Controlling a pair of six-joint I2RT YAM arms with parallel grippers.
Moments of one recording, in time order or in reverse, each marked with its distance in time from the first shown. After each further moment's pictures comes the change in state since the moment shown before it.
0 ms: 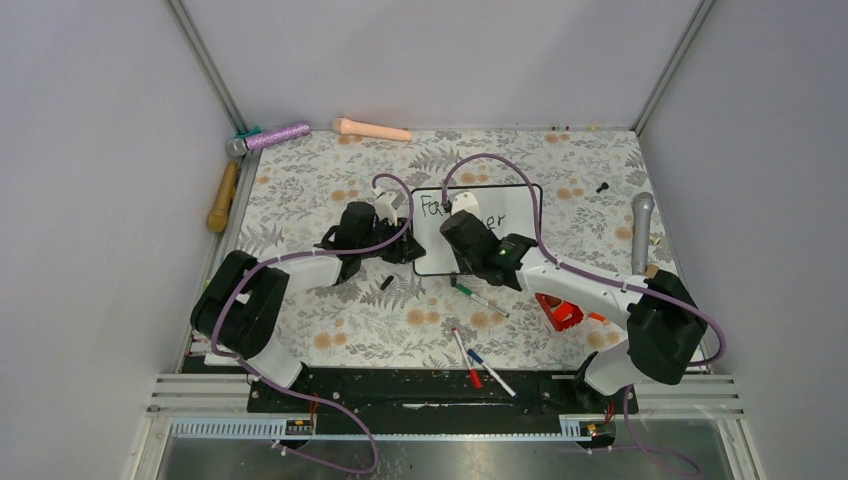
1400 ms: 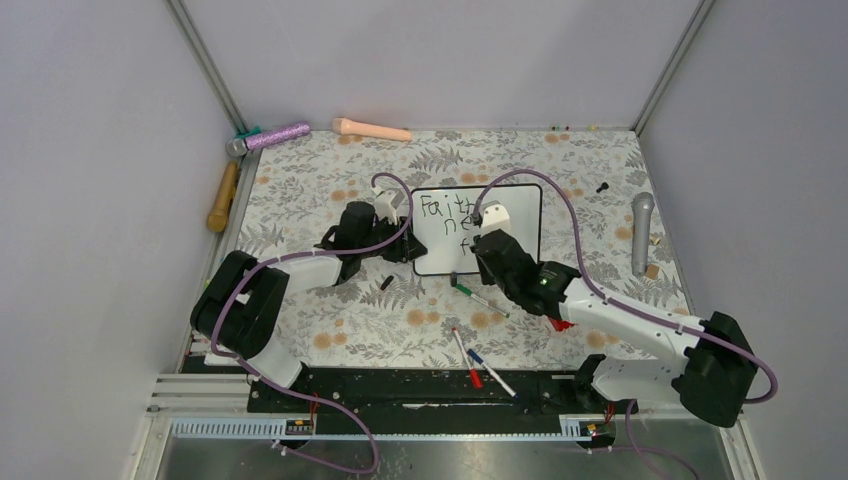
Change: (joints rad) left arm 0.000 -0.001 -0.003 0.024 -0.001 -0.015; right arm 0.005 -0.278 -0.233 0.112 0.029 -0.019
